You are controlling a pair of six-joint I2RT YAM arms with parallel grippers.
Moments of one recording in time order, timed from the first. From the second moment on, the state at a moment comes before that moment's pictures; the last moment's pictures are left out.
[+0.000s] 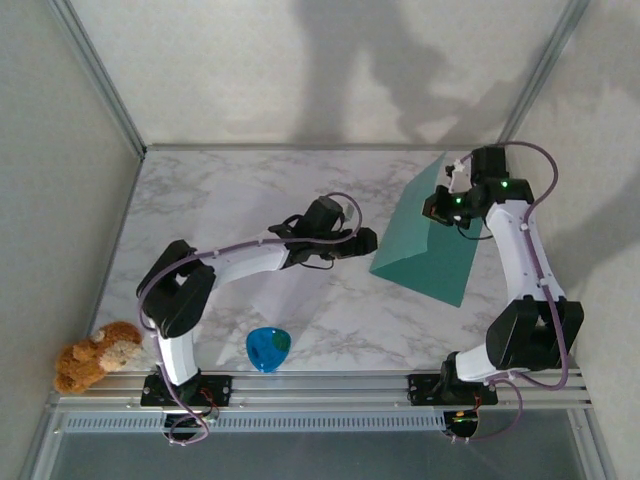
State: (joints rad) left arm -0.76 1.83 1.26 -0.12 0.28 -0.84; right arm 0.01 1.47 1.45 -1.05 -0.46 0.24
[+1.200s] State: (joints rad) left arm -0.60 1.62 1.11 -0.17 0.28 -0.82; right arm 0.31 1.71 1.76 -1.29 -0.38 0.20
